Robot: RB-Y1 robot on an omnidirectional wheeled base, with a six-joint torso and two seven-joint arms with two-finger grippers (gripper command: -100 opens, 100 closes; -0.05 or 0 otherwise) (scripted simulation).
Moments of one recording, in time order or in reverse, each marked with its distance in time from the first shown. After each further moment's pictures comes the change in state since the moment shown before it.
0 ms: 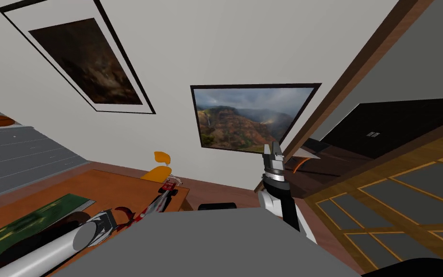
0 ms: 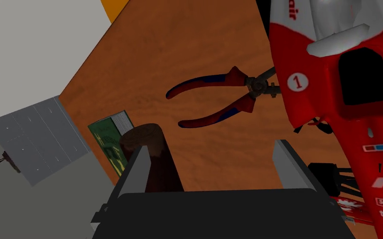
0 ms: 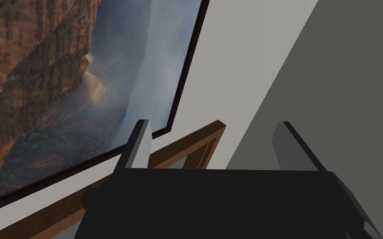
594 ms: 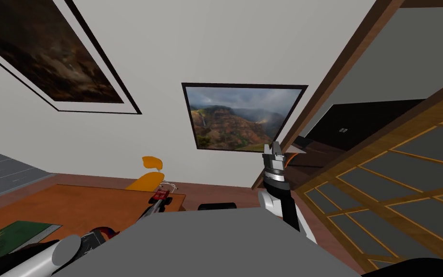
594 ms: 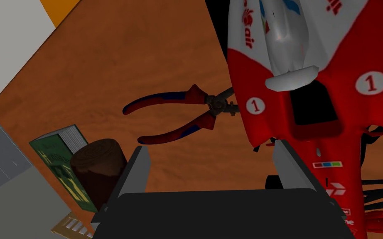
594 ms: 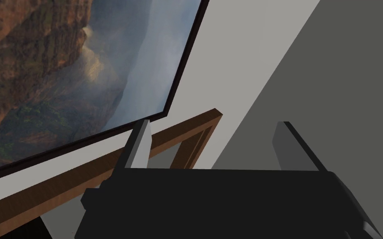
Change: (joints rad) left arm 0.007 -0.037 0.080 0.038 0.043 0.167 0.029; right arm 0.000 0.000 0.000 0.000 0.000 0.000 0.000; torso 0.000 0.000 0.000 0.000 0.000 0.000
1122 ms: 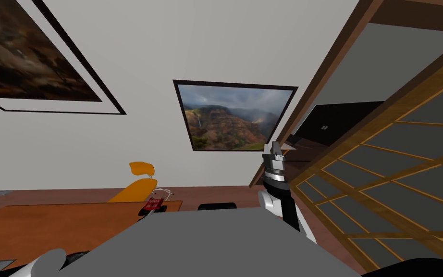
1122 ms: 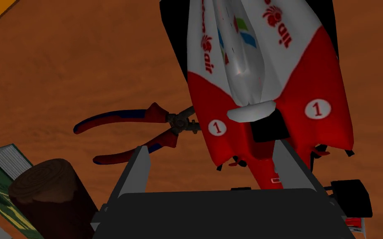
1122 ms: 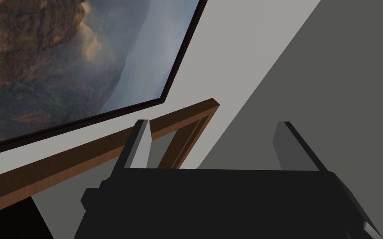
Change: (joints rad) left arm -0.005 -0.033 0.073 0.055 0.036 0.152 0.027; right arm 0.000 0.000 0.000 0.000 0.000 0.000 0.000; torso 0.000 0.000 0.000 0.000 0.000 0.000
